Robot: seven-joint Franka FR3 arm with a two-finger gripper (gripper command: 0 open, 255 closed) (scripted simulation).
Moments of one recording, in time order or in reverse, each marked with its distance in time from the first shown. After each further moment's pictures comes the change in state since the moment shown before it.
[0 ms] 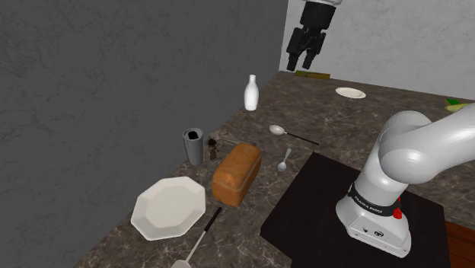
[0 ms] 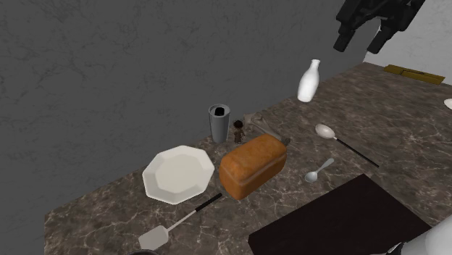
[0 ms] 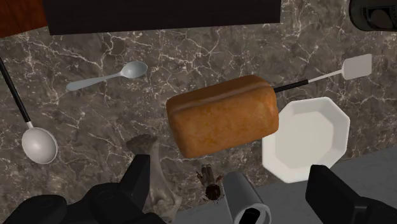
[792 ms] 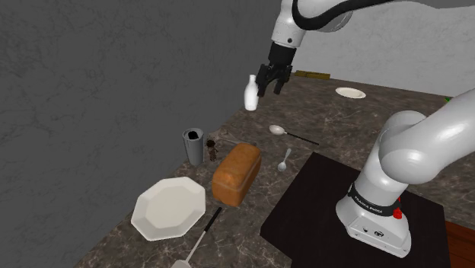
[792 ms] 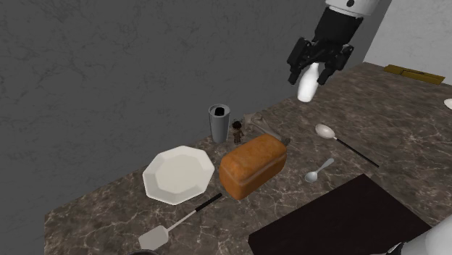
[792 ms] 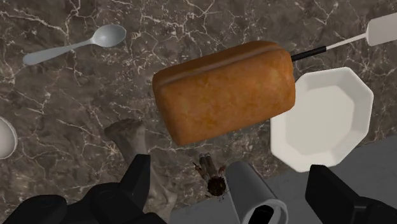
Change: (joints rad) arm 0.014 0.213 0.010 -0.137 0.045 0.373 -0.004
